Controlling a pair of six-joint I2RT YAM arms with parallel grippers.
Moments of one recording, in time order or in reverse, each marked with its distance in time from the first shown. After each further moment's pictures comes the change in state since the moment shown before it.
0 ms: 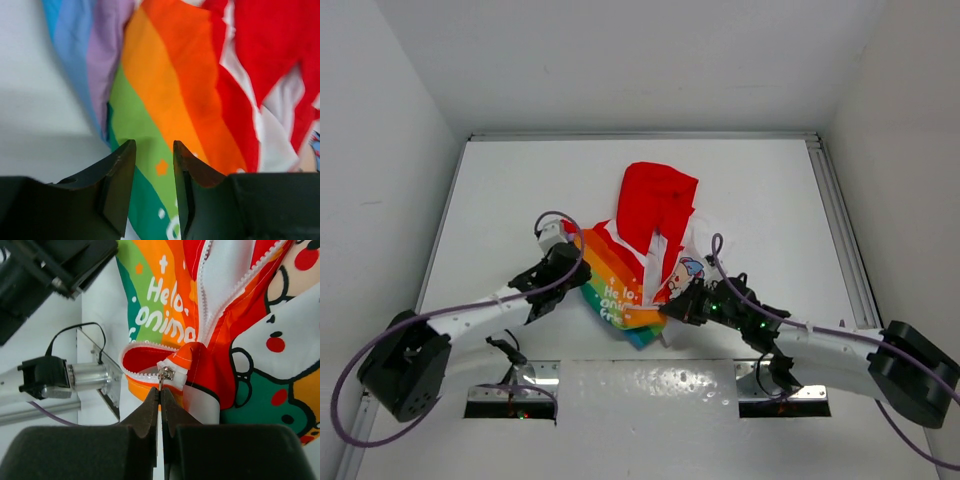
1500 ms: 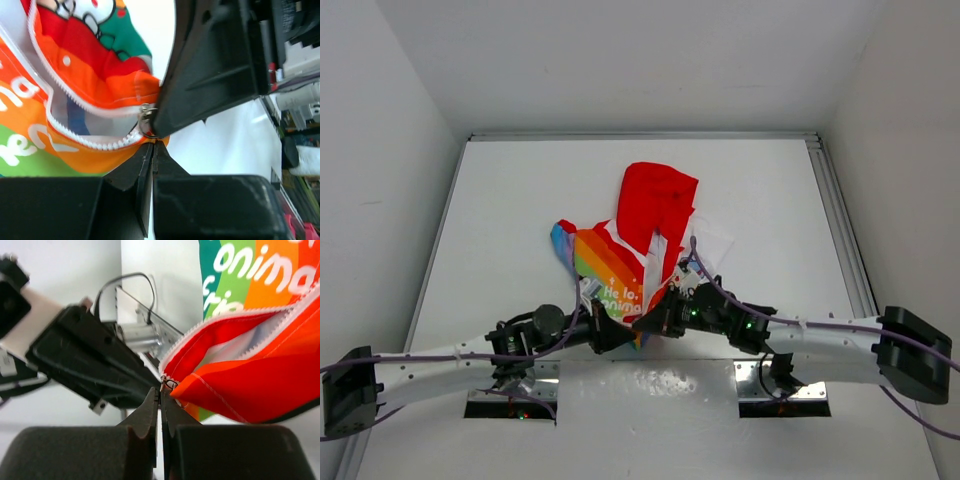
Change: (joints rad) left arm -0.509 -0.465 -0.317 0.291 0.485 0.020; right arm 0.238 0.066 0.166 -0.067 -0.001 0.193
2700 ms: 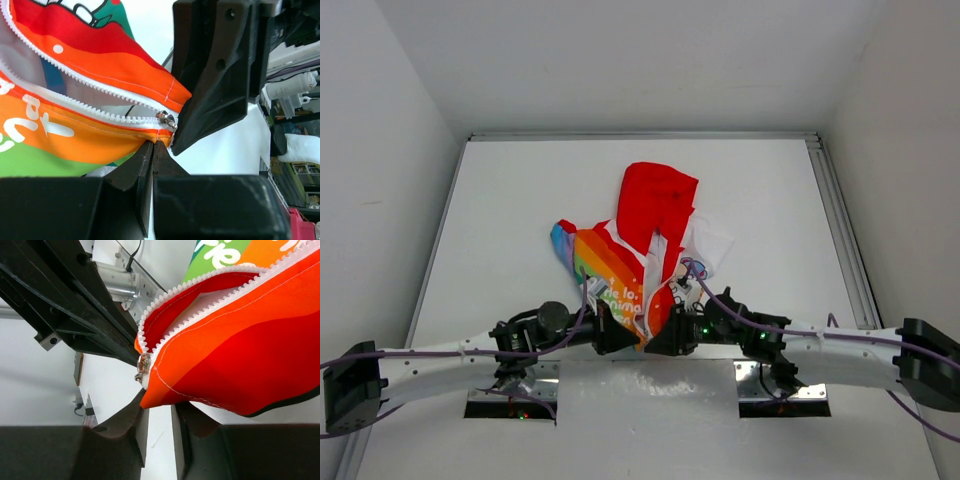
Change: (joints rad) left arm 0.008 0.047 0.042 0.011 0.056 -0.014; right arm 0.045 -0.148 -0.092 -0.072 -0.106 -0.266
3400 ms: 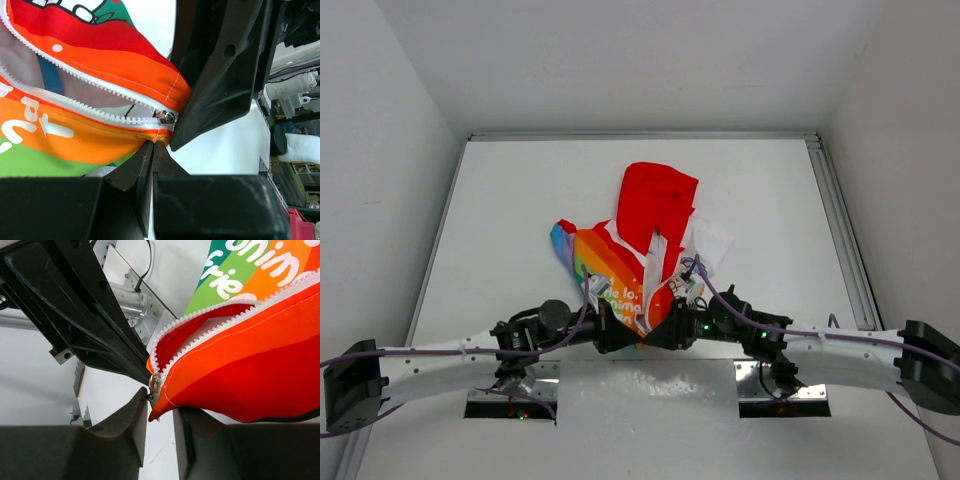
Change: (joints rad) left arm 0.000 0.019 0.018 -0.004 0.002 0.002; right arm -0.020 -0.005 -0.001 0.063 0.031 -0.039
